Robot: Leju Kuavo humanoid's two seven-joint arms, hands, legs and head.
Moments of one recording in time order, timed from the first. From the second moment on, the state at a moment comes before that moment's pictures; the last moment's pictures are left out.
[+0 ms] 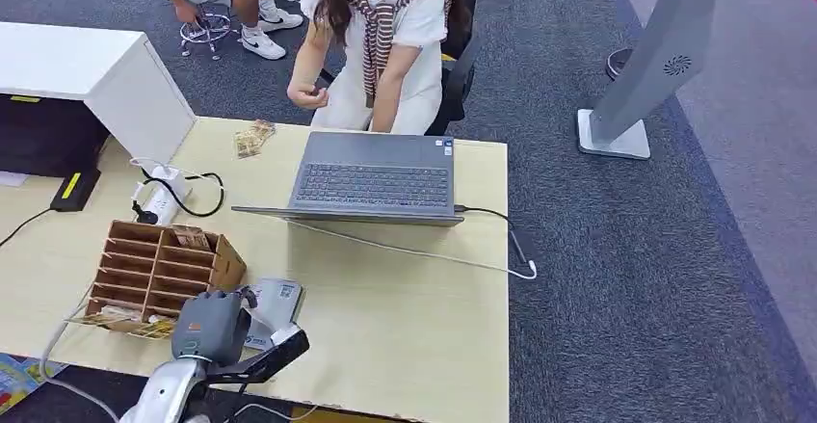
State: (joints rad) left arm 0.13 0.15 -0.18 -1.62 -1.29 0.13 0.16; right arm -0.02 0.10 -0.37 -0.18 0.37 -0.13 0.22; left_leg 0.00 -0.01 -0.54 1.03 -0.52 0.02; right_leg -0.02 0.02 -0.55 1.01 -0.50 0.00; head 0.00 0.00
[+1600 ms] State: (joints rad) left arm -0.54 0.24 -0.04 -1.53 -1.42 0.26 0.11; right arm -0.03 0.10 -0.37 -0.18 0.51 -0.09 0.22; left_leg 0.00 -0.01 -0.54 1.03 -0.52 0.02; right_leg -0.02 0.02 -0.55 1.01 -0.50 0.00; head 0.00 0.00
